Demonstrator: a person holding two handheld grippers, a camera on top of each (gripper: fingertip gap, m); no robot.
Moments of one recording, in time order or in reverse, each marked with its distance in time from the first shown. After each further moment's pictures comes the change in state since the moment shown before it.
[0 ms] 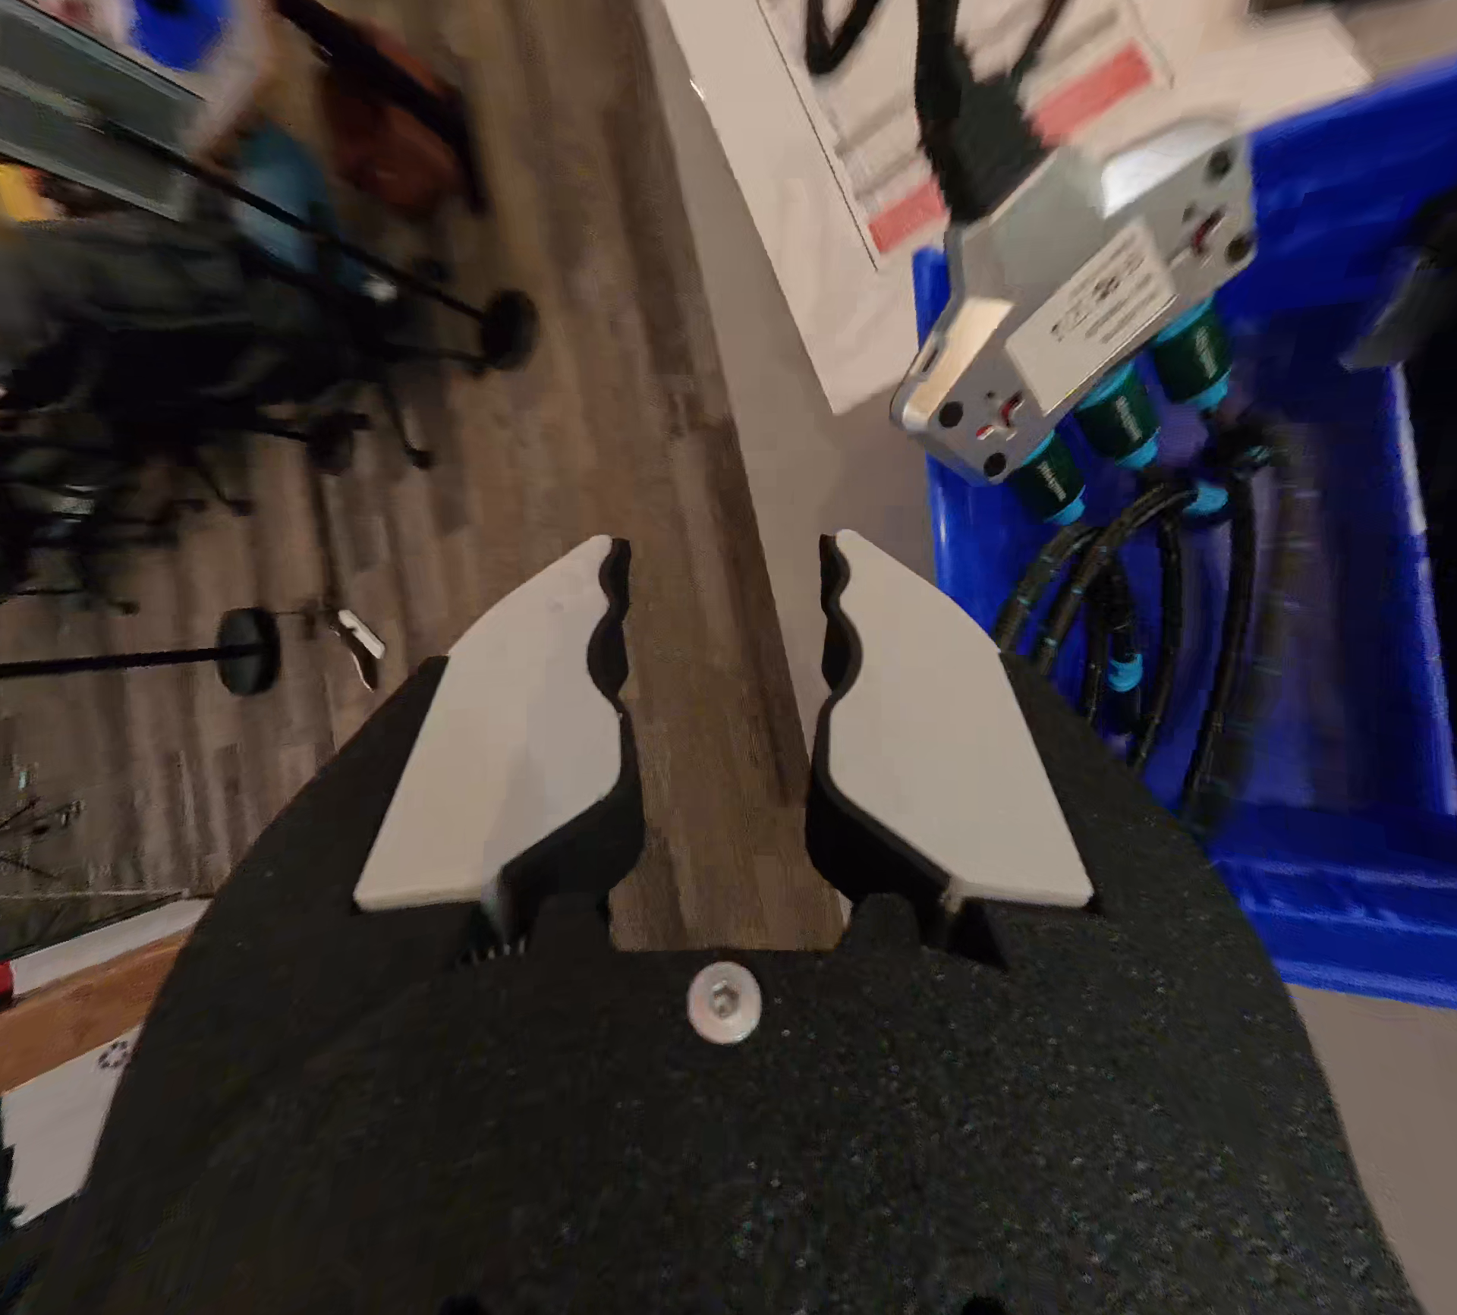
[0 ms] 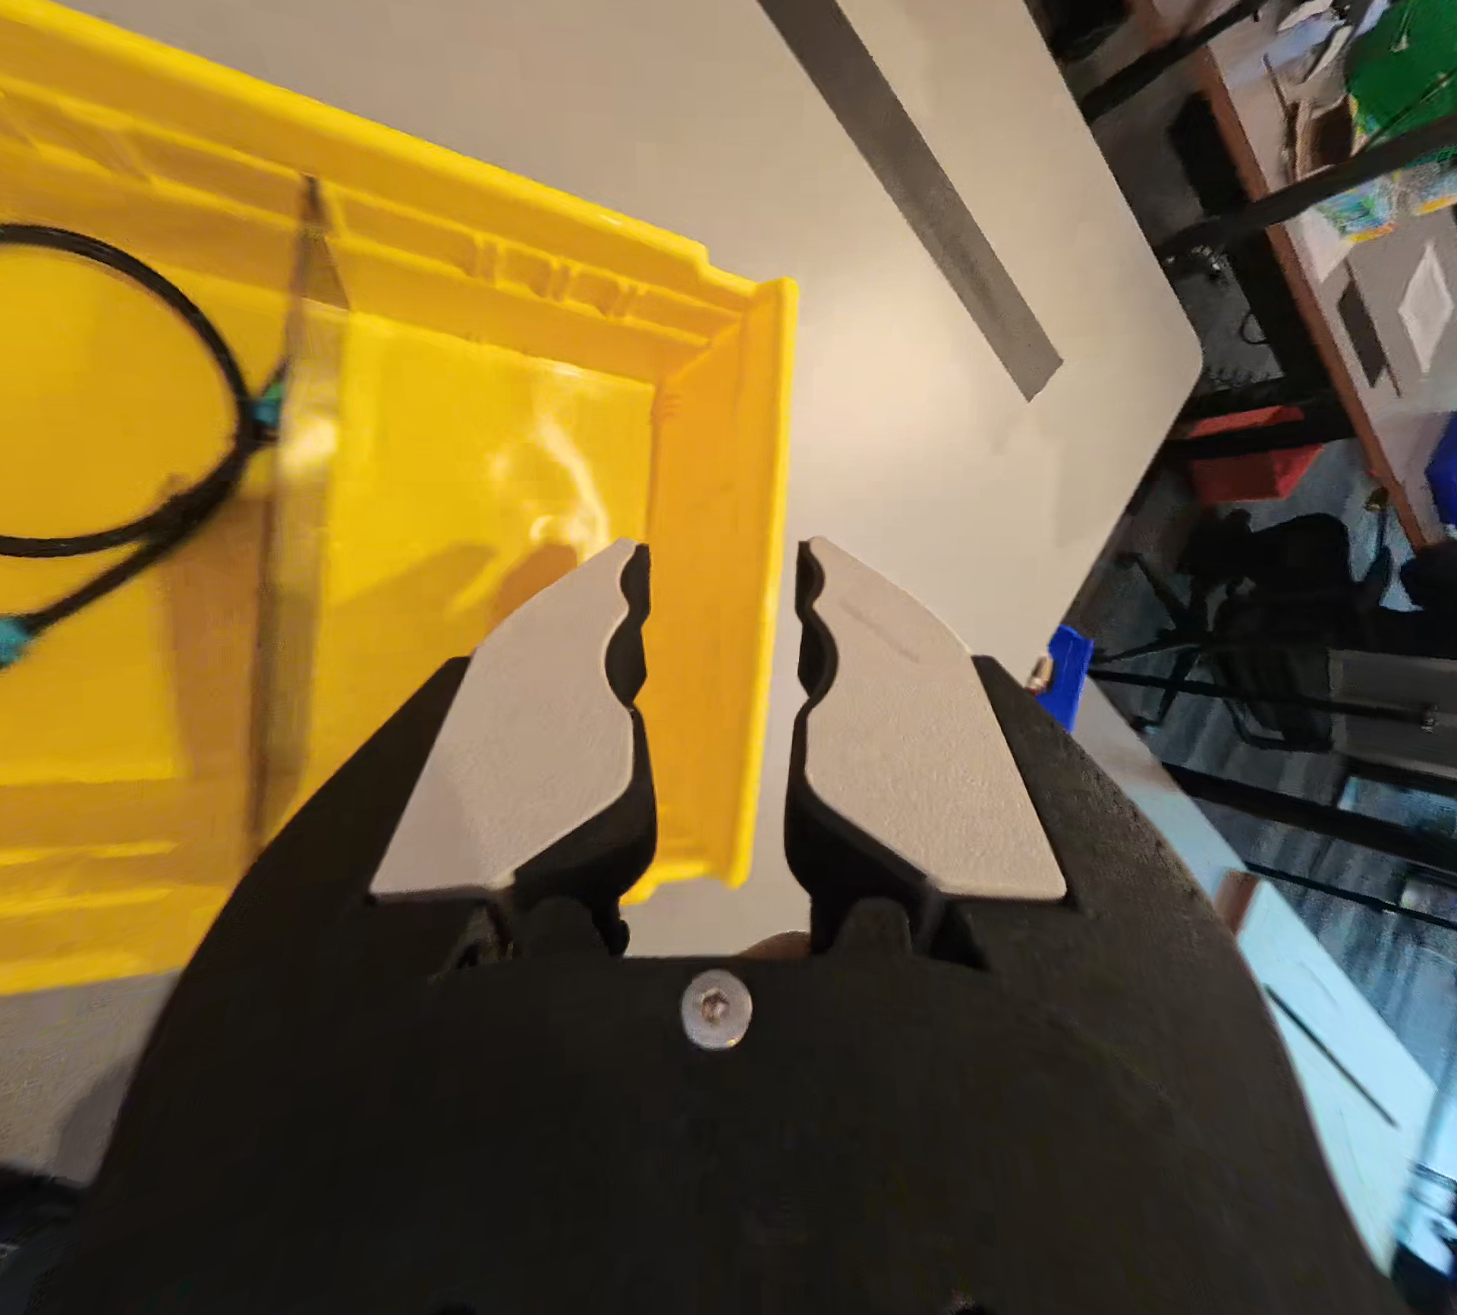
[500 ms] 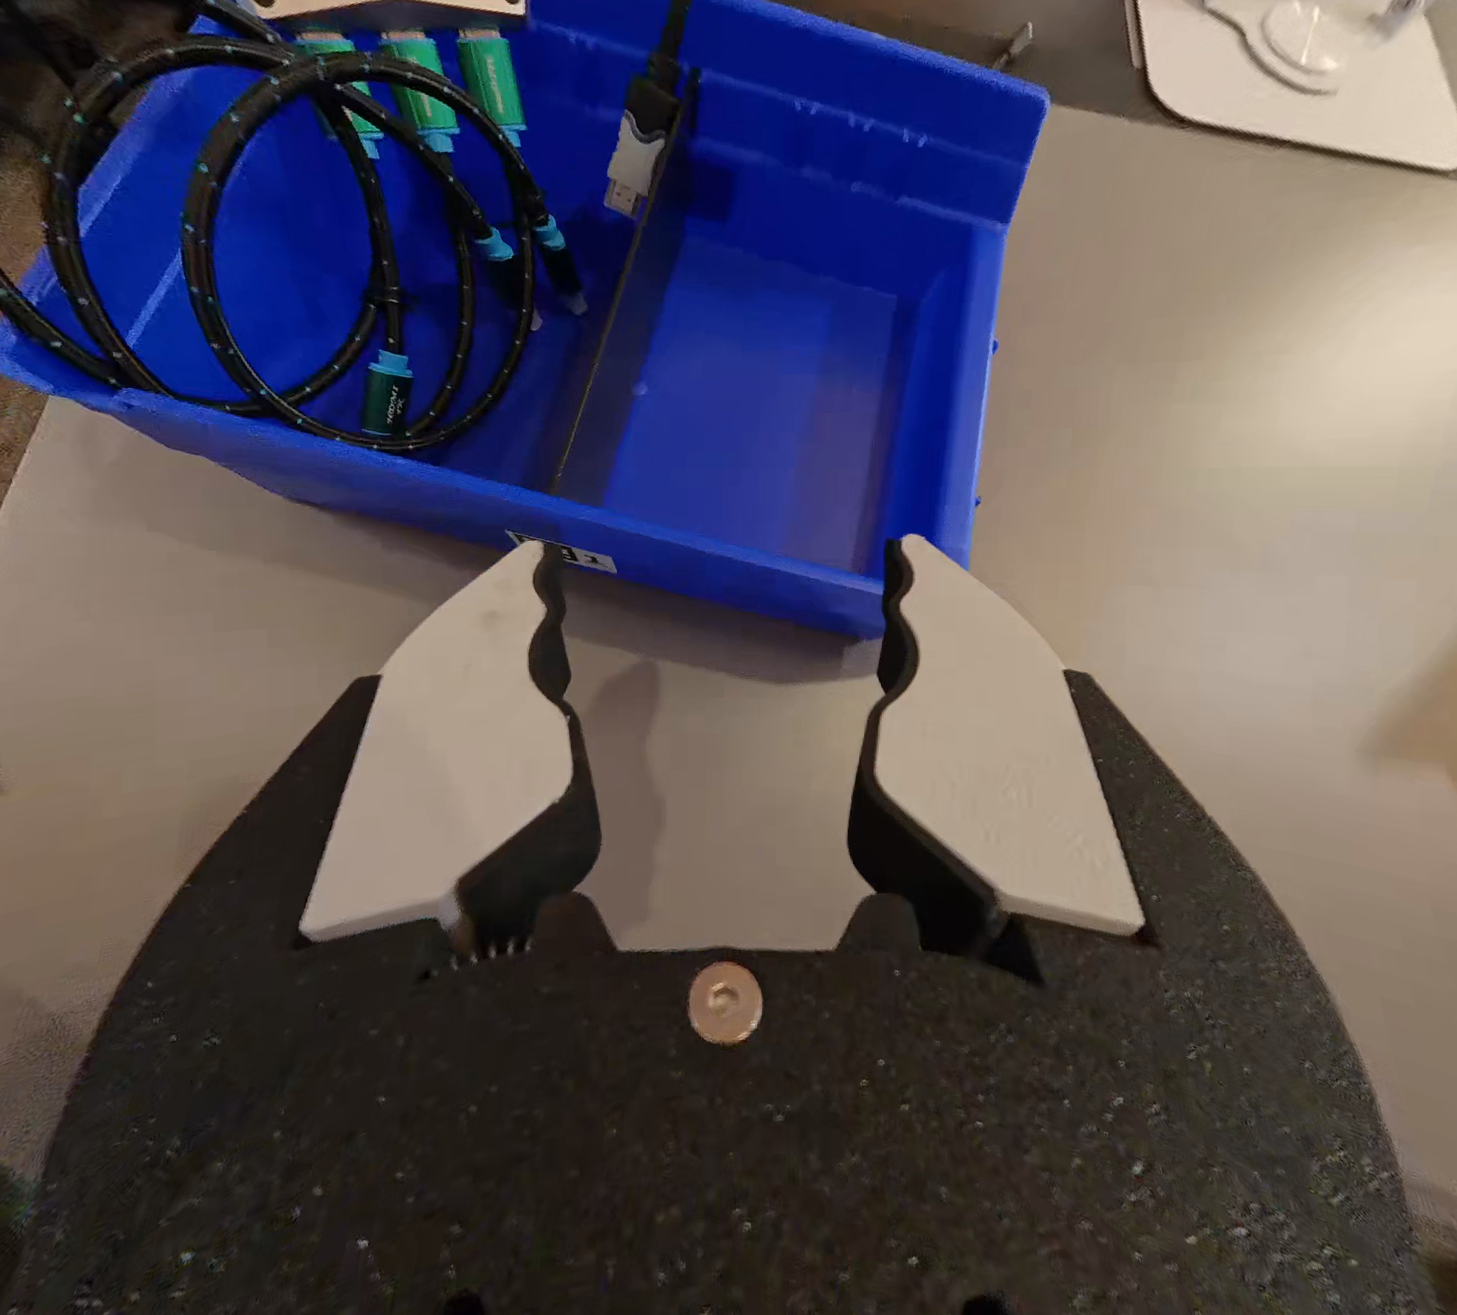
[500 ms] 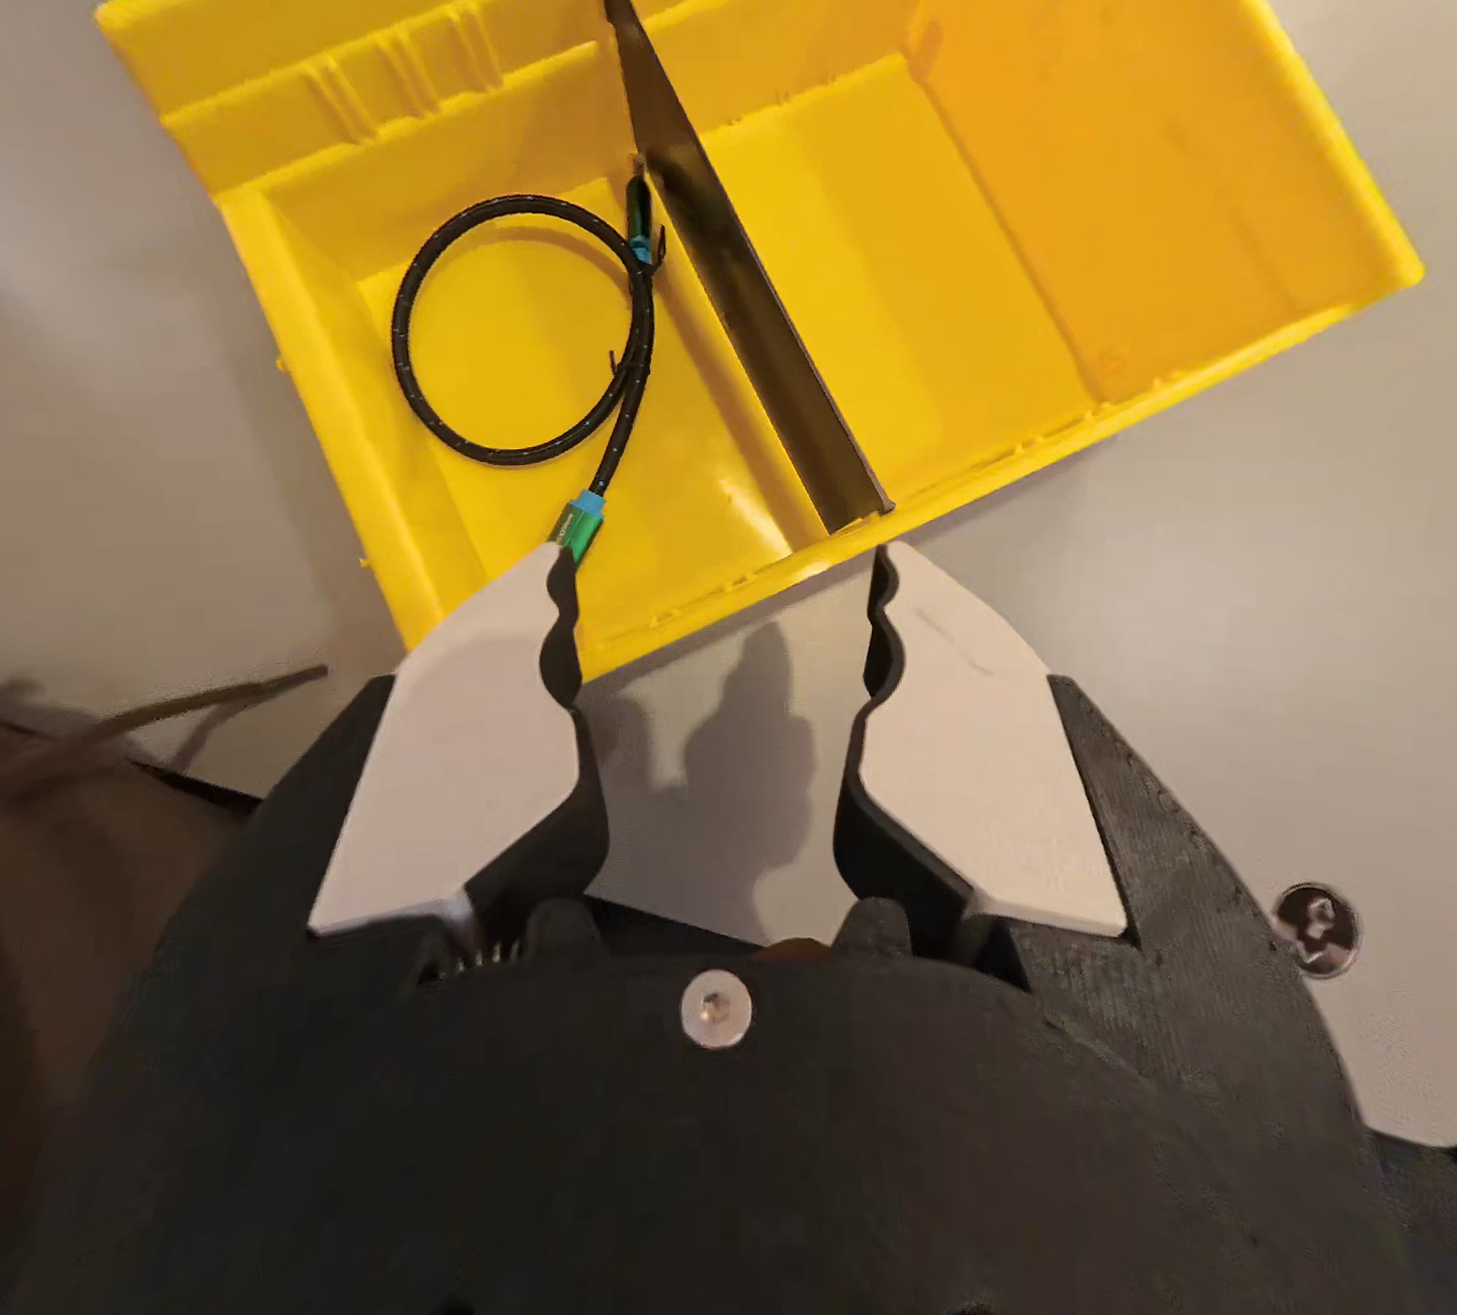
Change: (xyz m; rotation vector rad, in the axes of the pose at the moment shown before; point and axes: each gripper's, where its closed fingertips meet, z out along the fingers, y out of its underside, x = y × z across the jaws) left arm 0.242 0.043 -0.114 0.200 0.239 -0.627; right arm -0.150 0.070 -0.062 0.051 -0.101 0.590
